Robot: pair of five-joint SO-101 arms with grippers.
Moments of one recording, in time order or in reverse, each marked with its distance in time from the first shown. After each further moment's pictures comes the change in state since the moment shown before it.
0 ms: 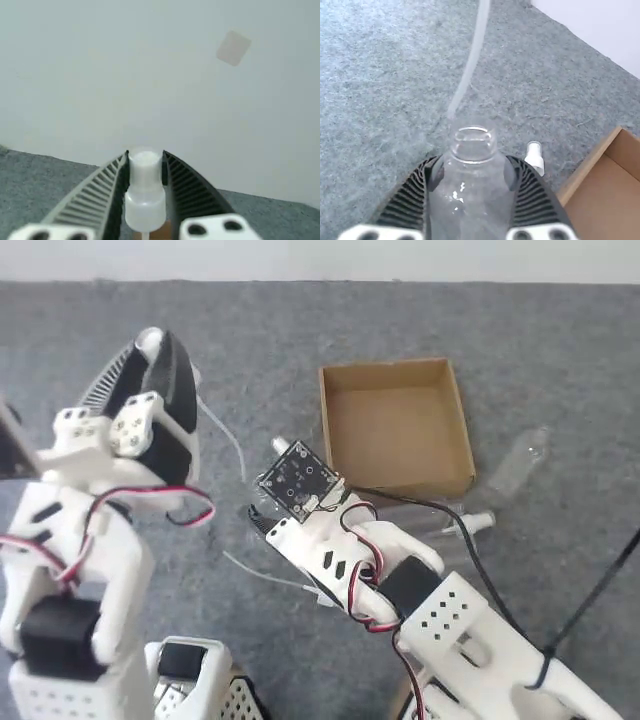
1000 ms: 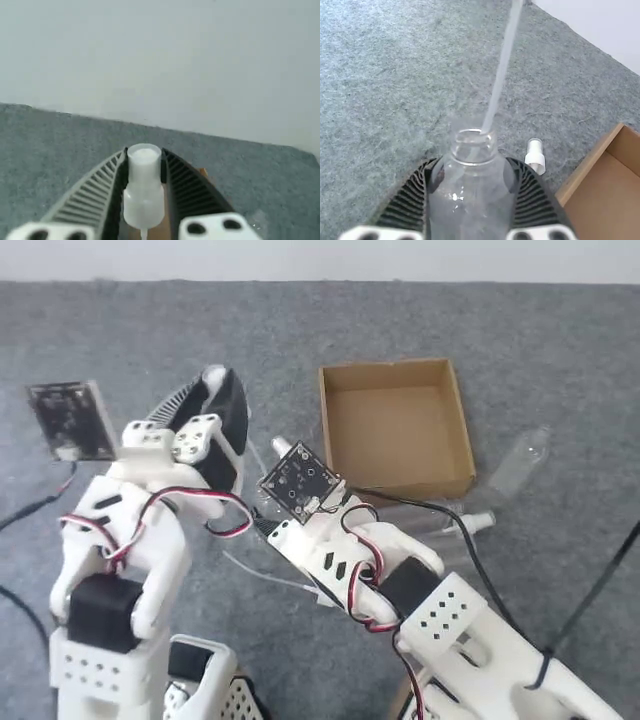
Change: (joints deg) left arm 6.2 -2.8 14.7 -2.1 -0.2; right arm 0.1 0.0 1.6 -0.2 -0.1
